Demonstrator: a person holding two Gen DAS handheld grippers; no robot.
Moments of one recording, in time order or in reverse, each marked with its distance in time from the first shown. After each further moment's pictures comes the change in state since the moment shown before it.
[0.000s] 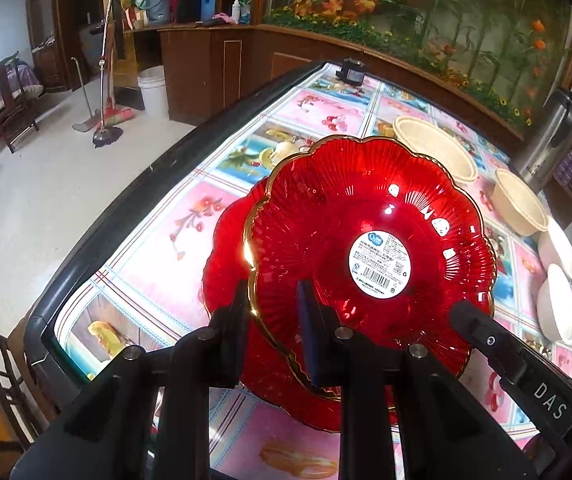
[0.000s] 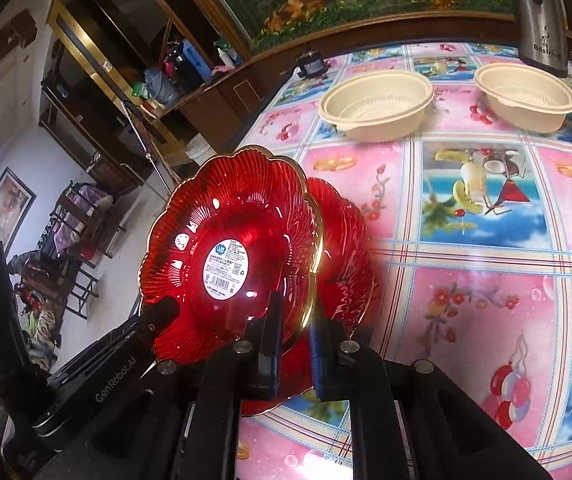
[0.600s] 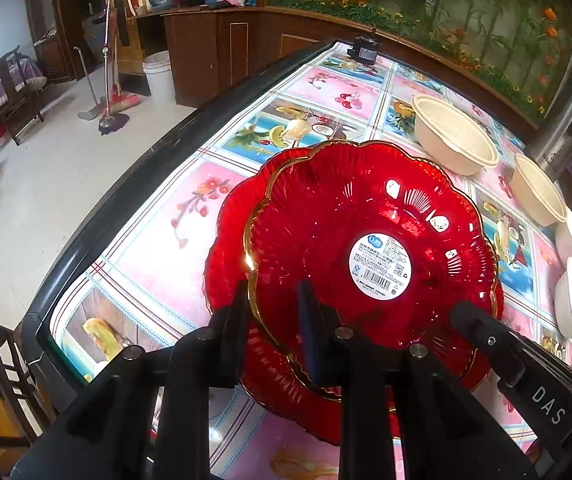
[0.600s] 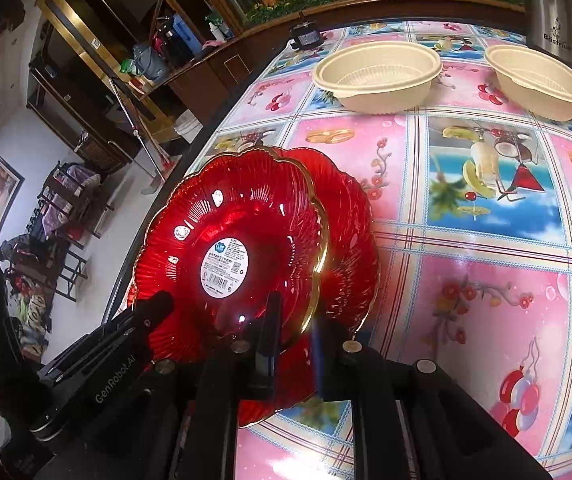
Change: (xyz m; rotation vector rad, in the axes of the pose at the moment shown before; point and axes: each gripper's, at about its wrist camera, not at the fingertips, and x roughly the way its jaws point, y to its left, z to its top) left arm 0.018 0.006 -0.002 0.007 0.063 0.038; right arm 0.025 0.003 0.000 -0.015 0.088 -0.044
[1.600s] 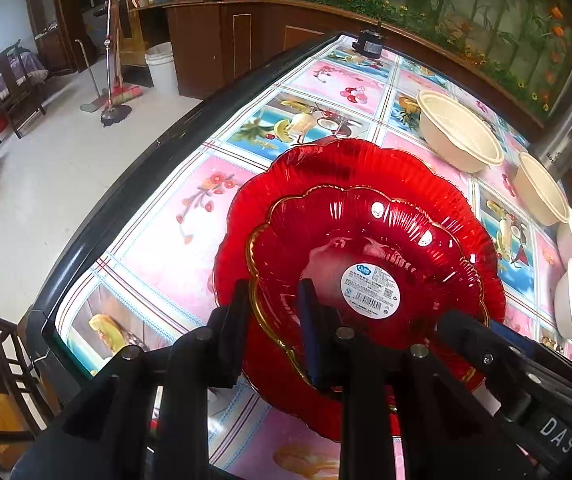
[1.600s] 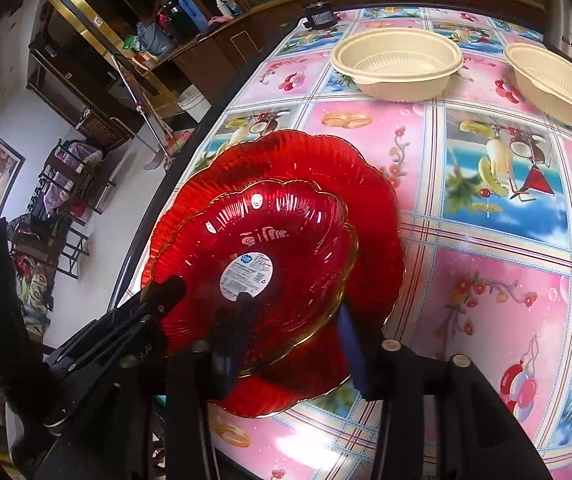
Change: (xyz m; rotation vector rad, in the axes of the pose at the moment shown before) left arm 0.001 0.002 0.006 -0.012 0.039 0.006; right arm 0.002 0.014 0.008 -0.027 0.096 0.007
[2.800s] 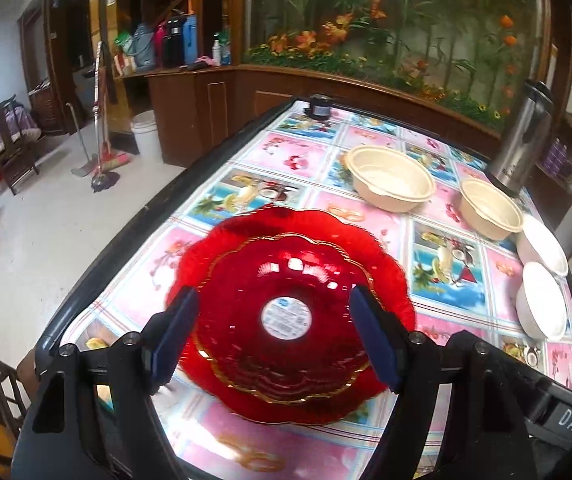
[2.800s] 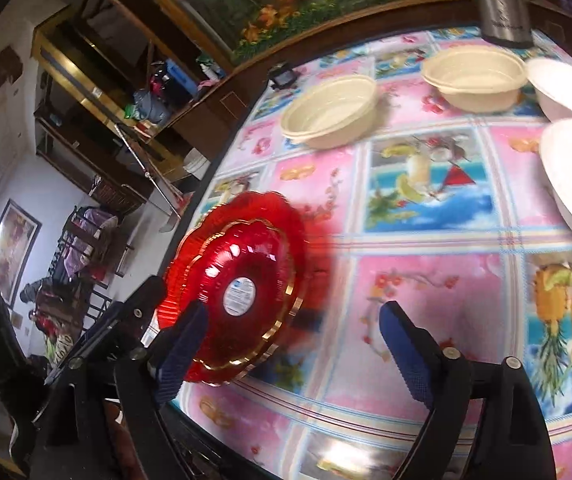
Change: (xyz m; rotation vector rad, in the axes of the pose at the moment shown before) left arm -0.059 -0.058 -0.010 0.093 -0.245 -0.034; right arm -0.069 -0.065 -0.026 0.153 -0.185 0.083
